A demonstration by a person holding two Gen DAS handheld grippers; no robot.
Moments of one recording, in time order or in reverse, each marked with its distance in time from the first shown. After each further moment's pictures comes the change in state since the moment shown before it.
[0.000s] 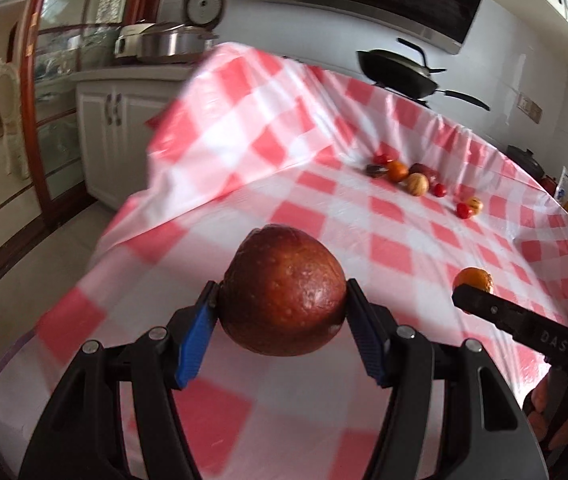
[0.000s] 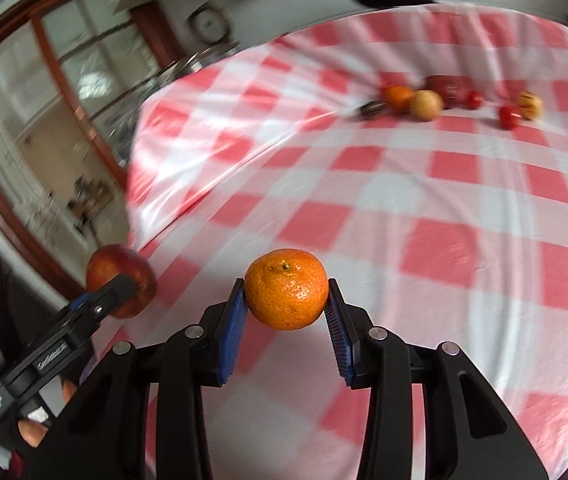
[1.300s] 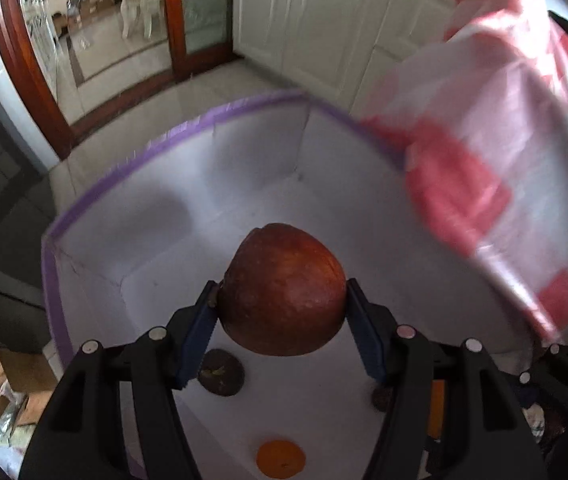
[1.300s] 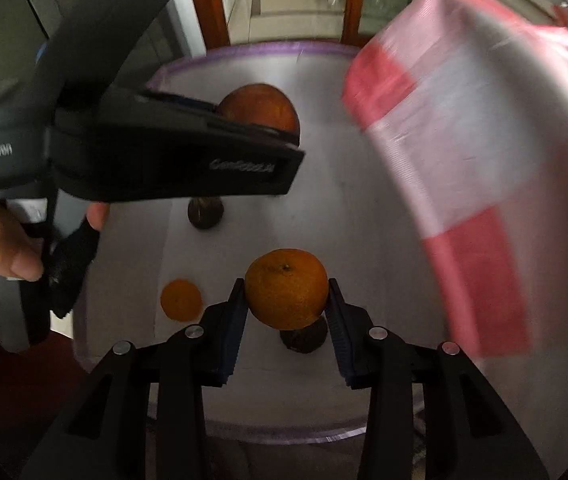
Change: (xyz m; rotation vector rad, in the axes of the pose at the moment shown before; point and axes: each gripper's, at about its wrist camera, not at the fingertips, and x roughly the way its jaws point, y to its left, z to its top) left arm -0.012 0.219 -0.150 -0.309 0.403 0.387; right arm 0.138 0.253 -0.197 -0.884 0.628 0.210
